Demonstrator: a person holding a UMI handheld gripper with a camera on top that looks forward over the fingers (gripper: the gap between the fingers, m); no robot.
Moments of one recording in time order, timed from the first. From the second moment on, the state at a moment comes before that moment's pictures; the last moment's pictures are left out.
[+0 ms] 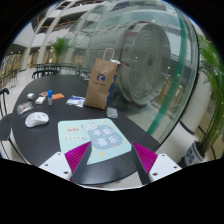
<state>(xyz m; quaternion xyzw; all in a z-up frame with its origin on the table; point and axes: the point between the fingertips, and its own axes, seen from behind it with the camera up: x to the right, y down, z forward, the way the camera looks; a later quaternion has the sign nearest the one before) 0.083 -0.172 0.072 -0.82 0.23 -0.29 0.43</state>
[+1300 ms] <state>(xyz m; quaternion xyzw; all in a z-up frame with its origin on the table) -0.127 0.132 -0.008 -0.86 0.20 -0.05 0.46</state>
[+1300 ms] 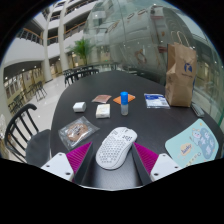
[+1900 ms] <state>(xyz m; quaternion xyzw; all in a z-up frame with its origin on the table) -0.112 0.146 -0.019 -0.90 0.16 -0.04 0.39</state>
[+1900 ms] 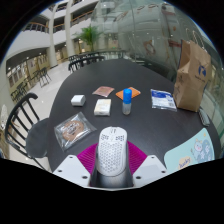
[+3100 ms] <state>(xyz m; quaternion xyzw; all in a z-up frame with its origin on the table) 0.021 -0.138 0.041 -0.88 0.19 -0.12 0.41</state>
